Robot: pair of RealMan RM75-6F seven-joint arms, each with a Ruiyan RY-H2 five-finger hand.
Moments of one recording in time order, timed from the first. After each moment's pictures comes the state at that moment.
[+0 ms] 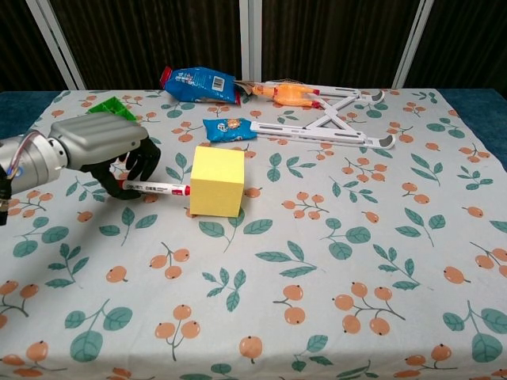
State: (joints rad) left arm -0.73 -1.68 -0.11 -1.12 1.40 0.84 0.22; right arm 0.05 -1.04 0.04 -1.56 -1.55 1.51 0.24
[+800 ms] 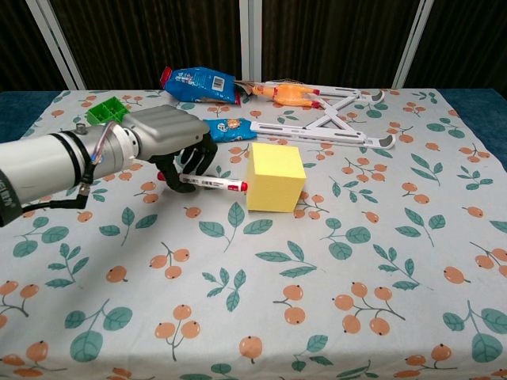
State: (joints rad) left arm -0.88 -1.79 -0.19 -1.10 1.25 0.74 0.37; right arm 0.06 -1.04 0.03 -1.55 -1.56 1.49 0.25
